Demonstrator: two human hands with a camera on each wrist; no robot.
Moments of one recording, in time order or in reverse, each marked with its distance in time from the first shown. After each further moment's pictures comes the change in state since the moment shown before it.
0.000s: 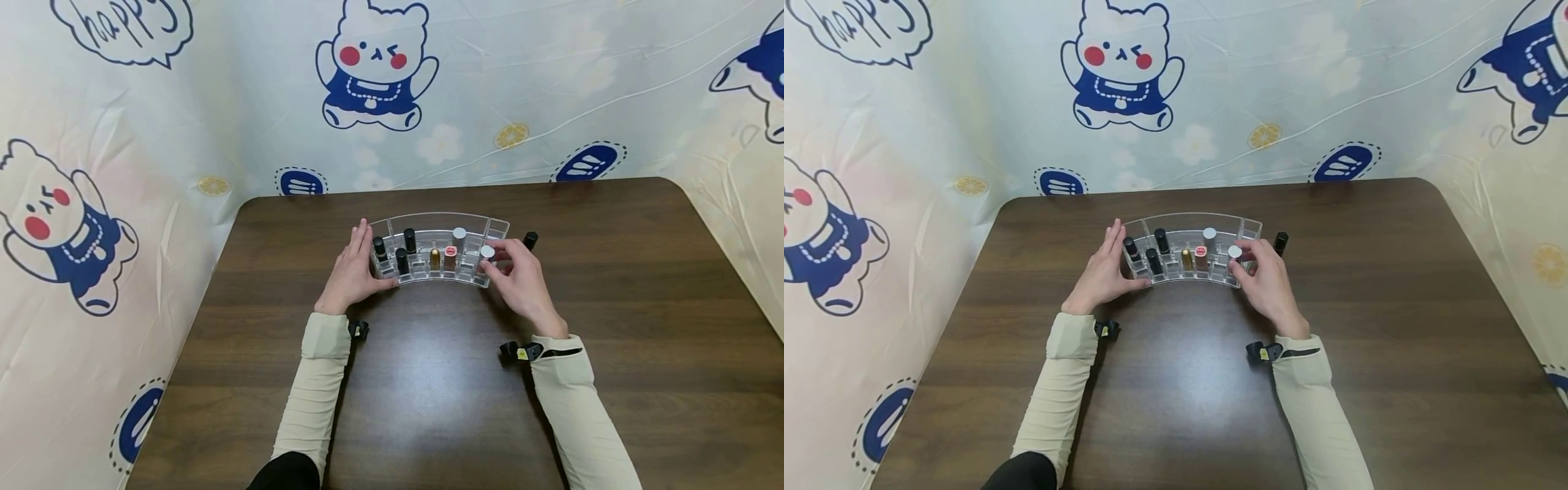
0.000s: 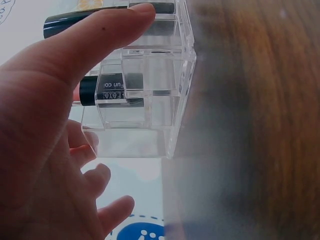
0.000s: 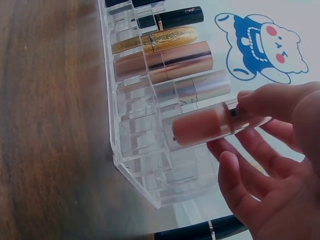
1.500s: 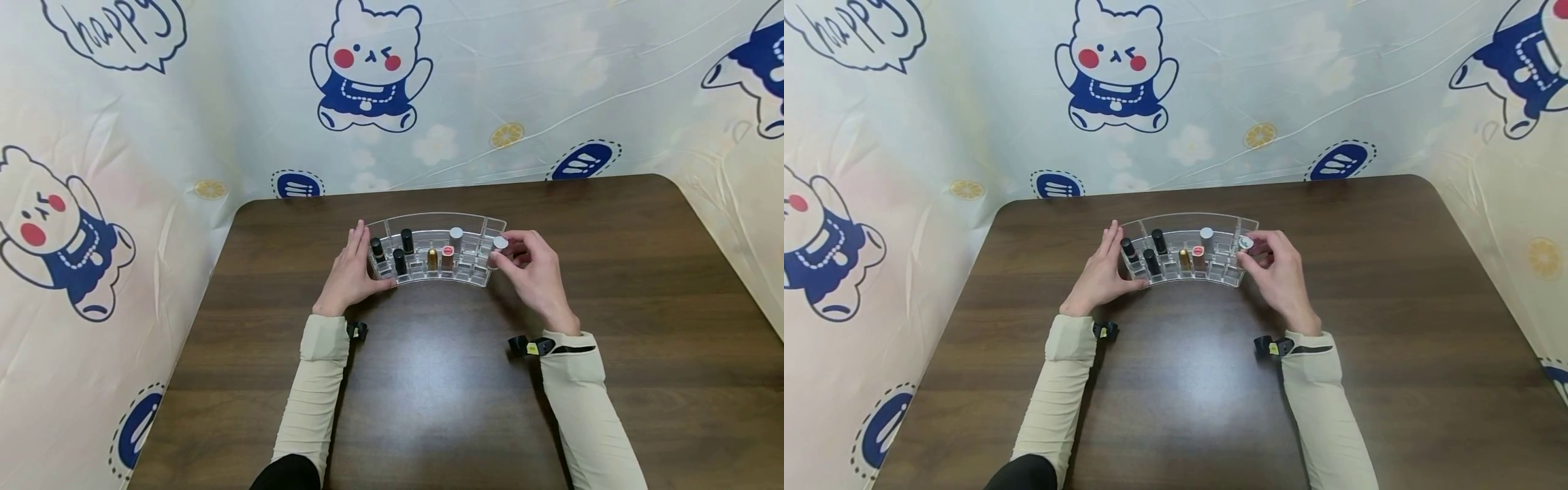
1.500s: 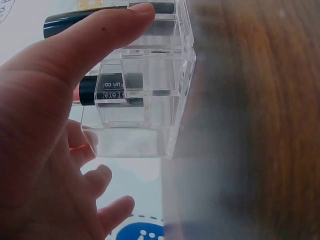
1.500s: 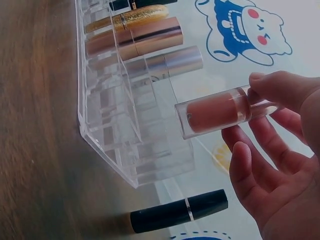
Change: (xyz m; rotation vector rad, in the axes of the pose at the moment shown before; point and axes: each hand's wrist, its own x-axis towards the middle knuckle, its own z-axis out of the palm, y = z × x) left_hand -0.001 0.002 -0.001 -0.004 0.003 0.007; right_hand 0.002 0.003 -0.020 0.023 0.147 -0.026
